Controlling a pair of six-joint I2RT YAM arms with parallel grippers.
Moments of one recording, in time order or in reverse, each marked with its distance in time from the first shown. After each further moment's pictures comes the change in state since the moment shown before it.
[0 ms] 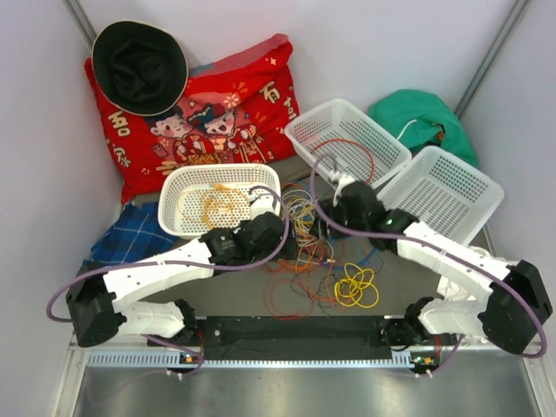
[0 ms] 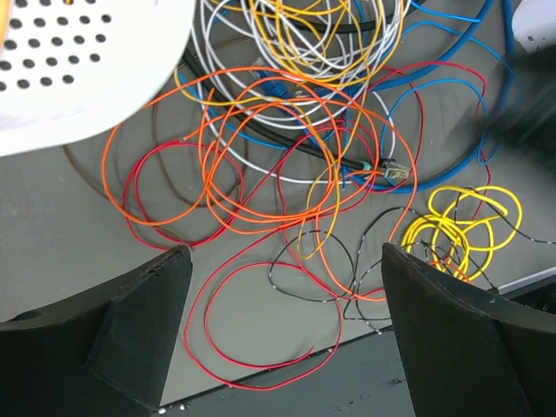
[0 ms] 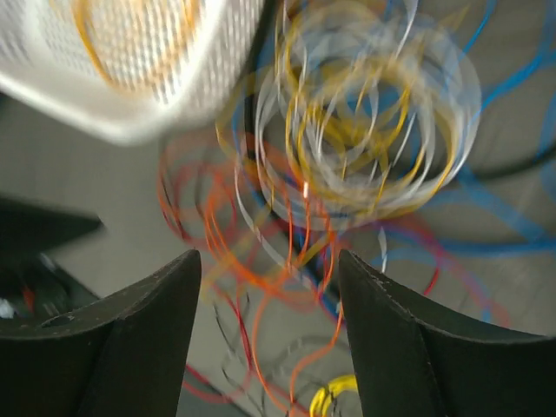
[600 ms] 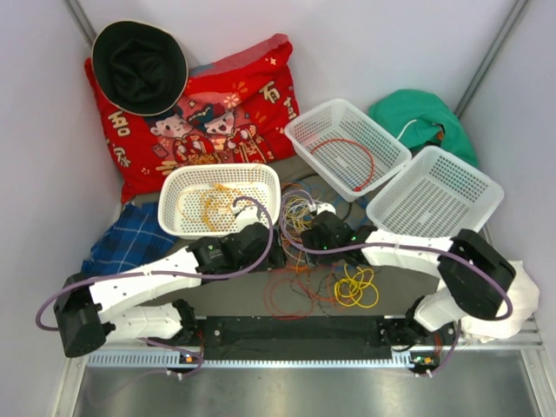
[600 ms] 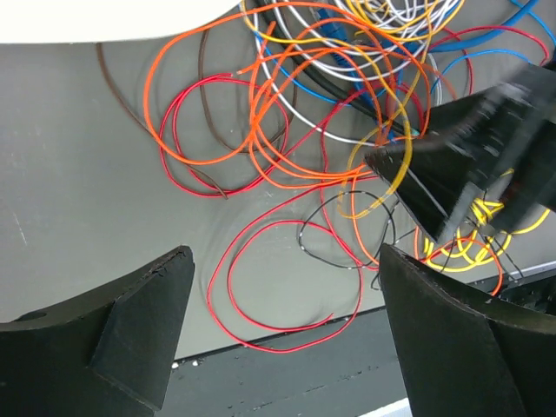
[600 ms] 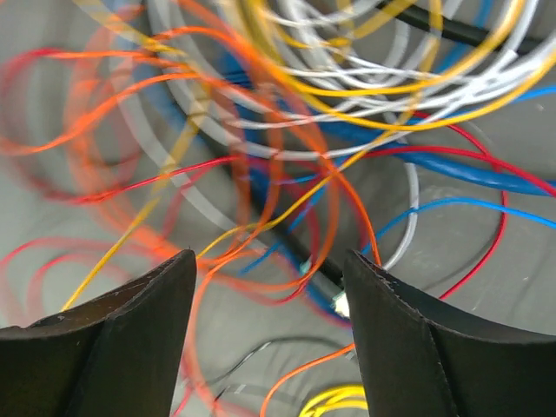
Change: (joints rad) left arm 0.000 -0.130 -0.116 -0.081 0.019 -0.135; right arm 0.236 0.220 -0.185 0.080 0.188 0.053
